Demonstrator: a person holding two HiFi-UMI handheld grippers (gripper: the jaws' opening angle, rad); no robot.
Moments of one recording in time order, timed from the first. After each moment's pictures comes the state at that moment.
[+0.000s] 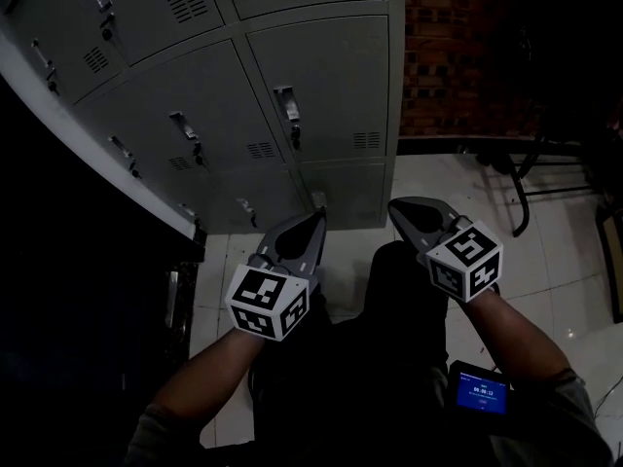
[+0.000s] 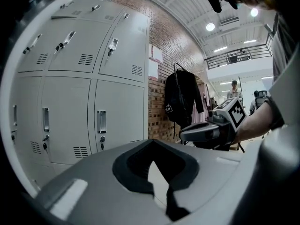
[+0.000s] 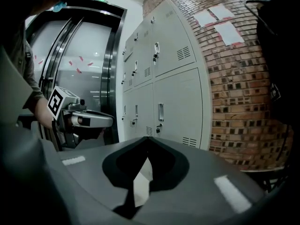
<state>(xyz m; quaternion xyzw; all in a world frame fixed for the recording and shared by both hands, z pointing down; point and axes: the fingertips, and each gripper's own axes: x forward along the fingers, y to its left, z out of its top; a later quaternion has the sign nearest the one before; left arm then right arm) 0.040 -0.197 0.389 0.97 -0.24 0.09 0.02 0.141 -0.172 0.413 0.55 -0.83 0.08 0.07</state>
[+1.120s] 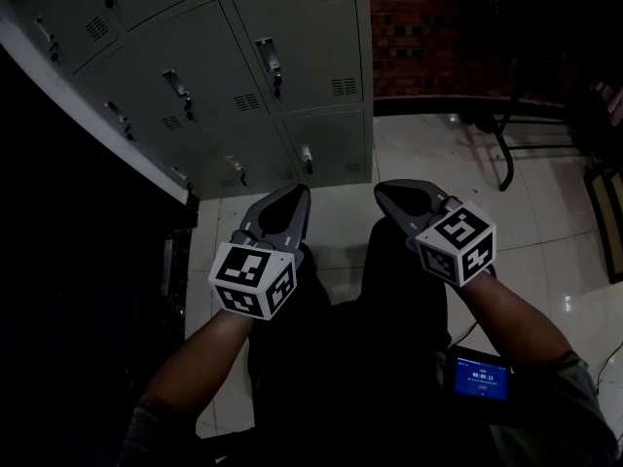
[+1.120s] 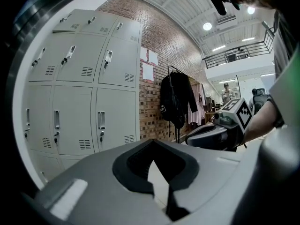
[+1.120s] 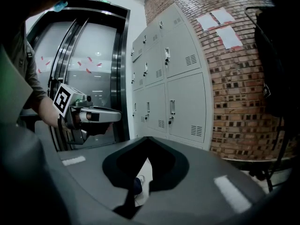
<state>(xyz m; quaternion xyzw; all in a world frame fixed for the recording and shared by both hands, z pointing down) 0.001 -0.093 0.386 0.97 -0.25 0.09 0.02 0.091 -0.051 0.422 0.54 -0.83 0.10 0.08</state>
